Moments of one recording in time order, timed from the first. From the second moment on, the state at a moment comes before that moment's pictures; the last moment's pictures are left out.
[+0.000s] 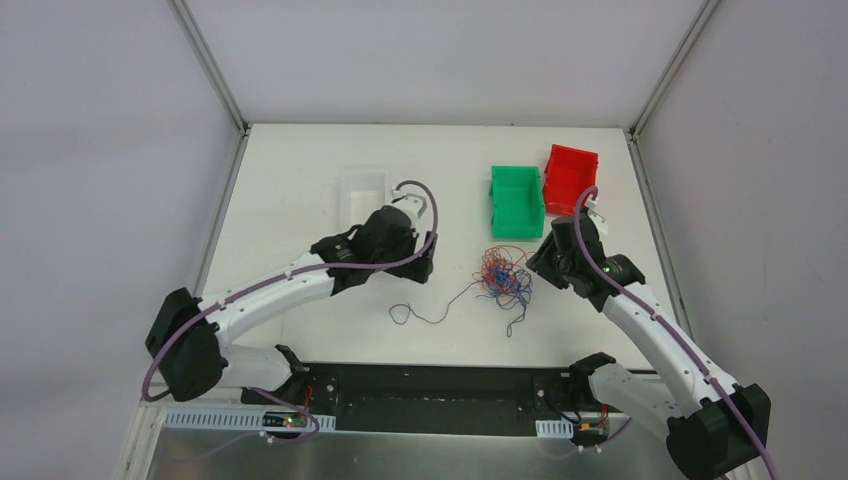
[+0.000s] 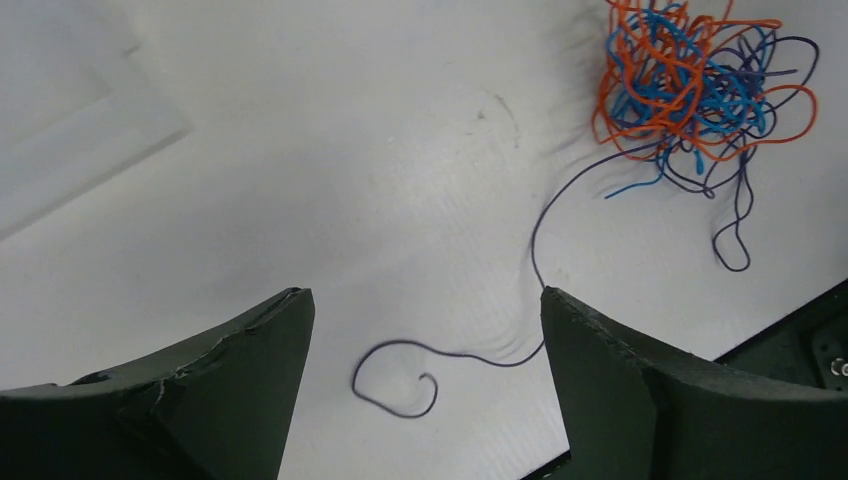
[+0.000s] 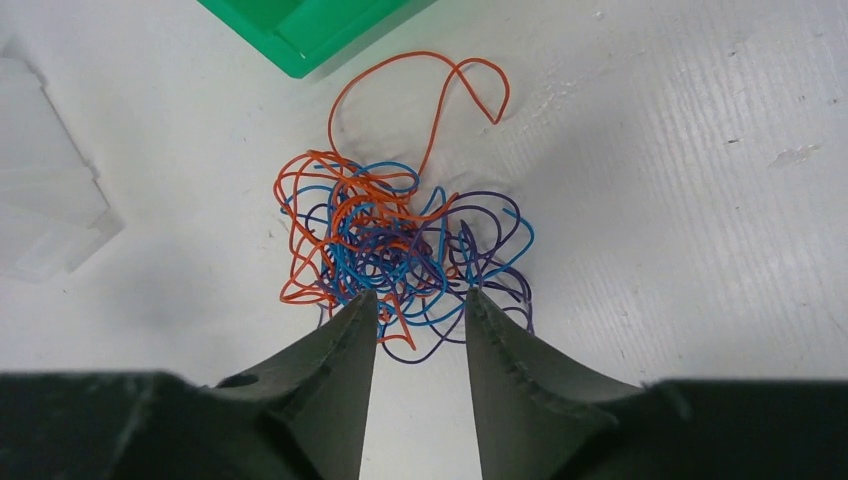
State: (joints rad) left arm -0.82 1.24 0.90 -0.40 -0.18 -0.41; right arm 0.42 0.95 0.77 -0.71 0.21 0.89
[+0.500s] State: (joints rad) left arm -0.89 1.79 1.24 -0.25 0.10 -0.37; right arm 0.42 1.01 0.67 -0.62 0.12 0.92
